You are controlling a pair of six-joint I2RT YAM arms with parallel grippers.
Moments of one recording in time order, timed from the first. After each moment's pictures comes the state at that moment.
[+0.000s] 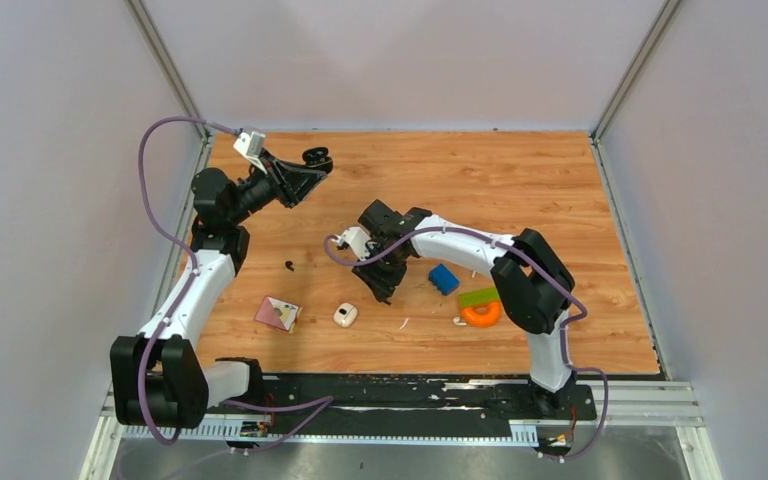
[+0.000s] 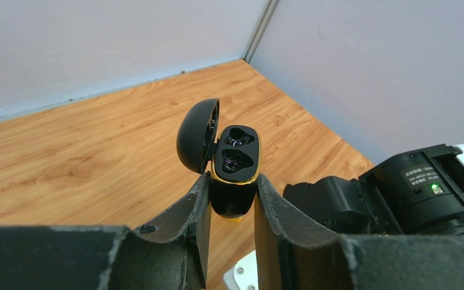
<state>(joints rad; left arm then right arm) -0.04 1.20 0.83 0.51 0.81 -0.48 0.86 1.98 1.49 -0.76 -0.35 -0.24</state>
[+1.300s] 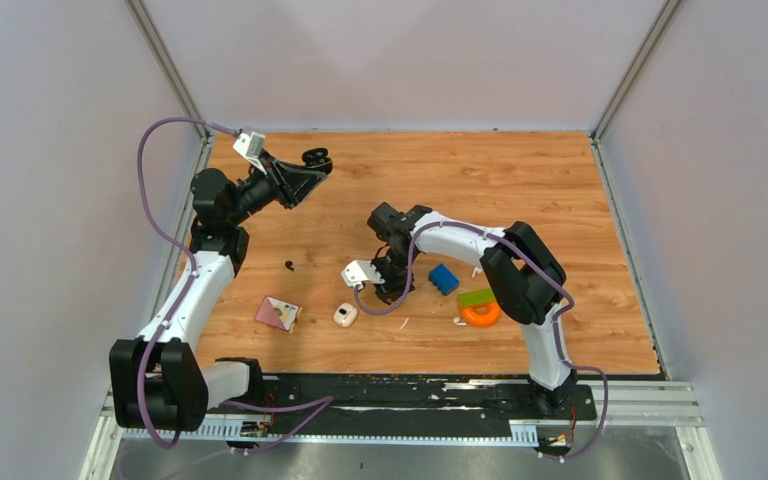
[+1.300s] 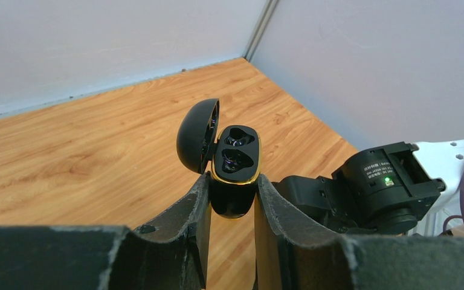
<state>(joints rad) -0.04 1.19 0.83 0.49 0.80 -0.47 0.80 2.06 1.49 -0.85 -0.49 -1.29</state>
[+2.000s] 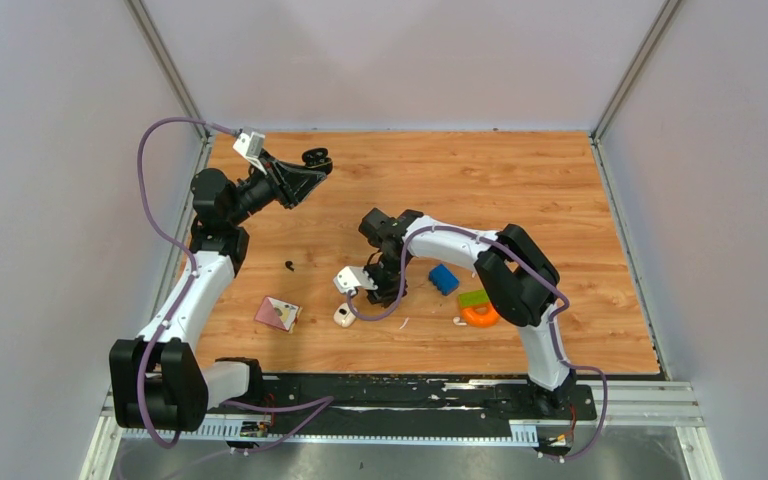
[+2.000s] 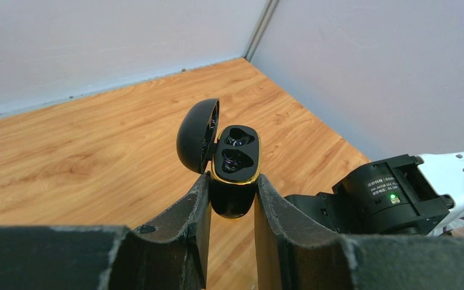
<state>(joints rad) -0.04 1.19 0.83 0.49 0.80 -0.47 0.85 2.08 1.52 -0.88 -0.54 -1.27</state>
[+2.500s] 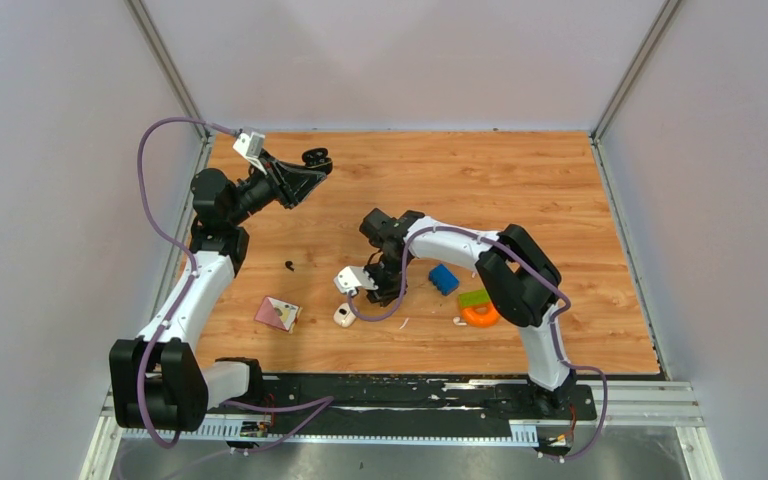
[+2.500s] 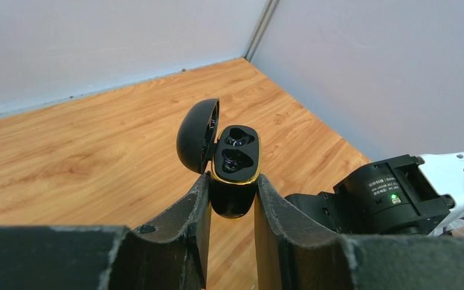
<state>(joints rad) -0.04 1.19 0.83 0.49 0.80 -0.47 0.85 2.07 1.51 -0.86 -0.54 -1.26</state>
